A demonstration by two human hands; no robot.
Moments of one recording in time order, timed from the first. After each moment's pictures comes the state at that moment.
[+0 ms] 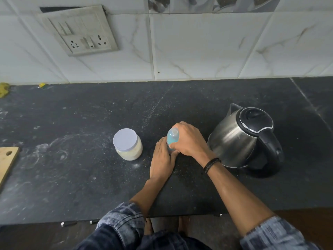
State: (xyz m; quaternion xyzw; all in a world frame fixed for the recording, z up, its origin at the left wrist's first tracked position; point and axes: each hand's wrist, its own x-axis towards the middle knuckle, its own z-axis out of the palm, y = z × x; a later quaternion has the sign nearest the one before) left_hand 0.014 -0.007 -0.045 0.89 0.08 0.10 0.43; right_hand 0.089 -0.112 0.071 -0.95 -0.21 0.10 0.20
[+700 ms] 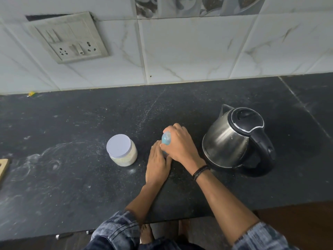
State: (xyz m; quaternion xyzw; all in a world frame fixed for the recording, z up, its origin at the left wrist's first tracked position) left_hand 0.017 -0.006 -0.053 0.90 0.09 0.07 0.42; right_hand 0.076 -0.102 0.061 -0.95 -0.18 0.05 0.25
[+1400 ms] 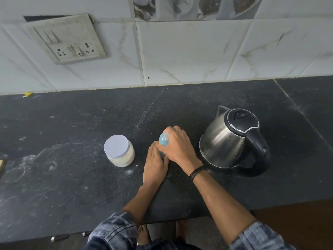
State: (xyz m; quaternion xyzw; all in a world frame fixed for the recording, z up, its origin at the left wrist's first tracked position) left_hand 0.017 -0.005 -0.057 0.90 0.10 0.06 0.42; right_hand 0.073 -0.103 0.062 -0.96 -0.16 0.05 0.24
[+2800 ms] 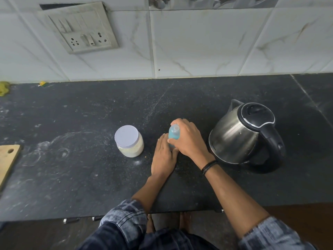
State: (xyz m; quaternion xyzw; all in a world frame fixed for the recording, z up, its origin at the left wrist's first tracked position) left_hand 0.014 -0.007 -0.049 0.90 0.09 0.07 0.42; right_hand 0.074 -0.111 0.058 -0.94 -0.19 0.06 0.27
